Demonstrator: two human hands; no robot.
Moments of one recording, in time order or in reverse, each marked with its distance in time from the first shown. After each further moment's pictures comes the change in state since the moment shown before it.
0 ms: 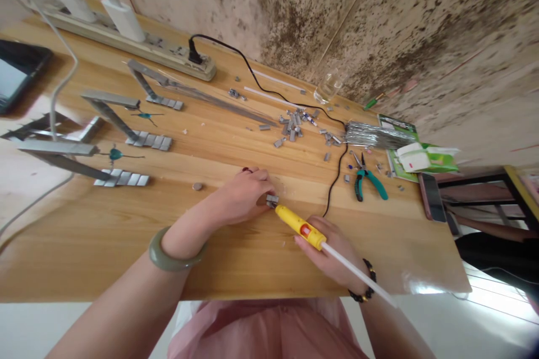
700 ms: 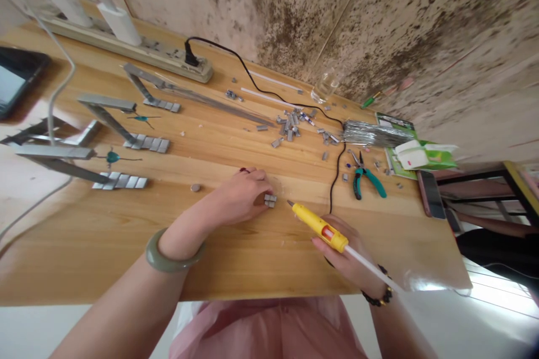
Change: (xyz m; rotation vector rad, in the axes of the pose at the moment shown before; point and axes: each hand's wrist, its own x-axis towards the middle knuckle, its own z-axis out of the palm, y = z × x) left_hand 0.000 0.001 -0.003 -0.012 0.006 0.008; right_hand -0.018 0.029 -0.007 0.175 0.138 -0.042
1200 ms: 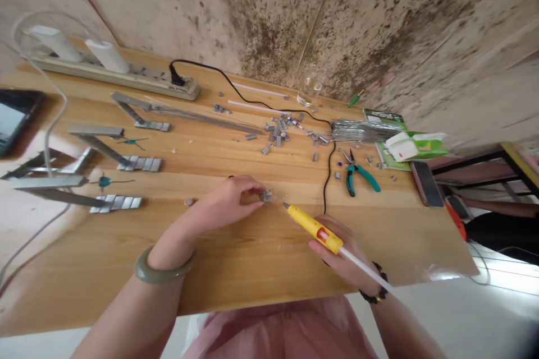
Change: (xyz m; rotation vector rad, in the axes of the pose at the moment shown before) left_hand -0.001 -0.003 -0.011 -0.258 0.088 -0.123; right_hand -0.008 0.008 0.007 0.015 0.070 0.017
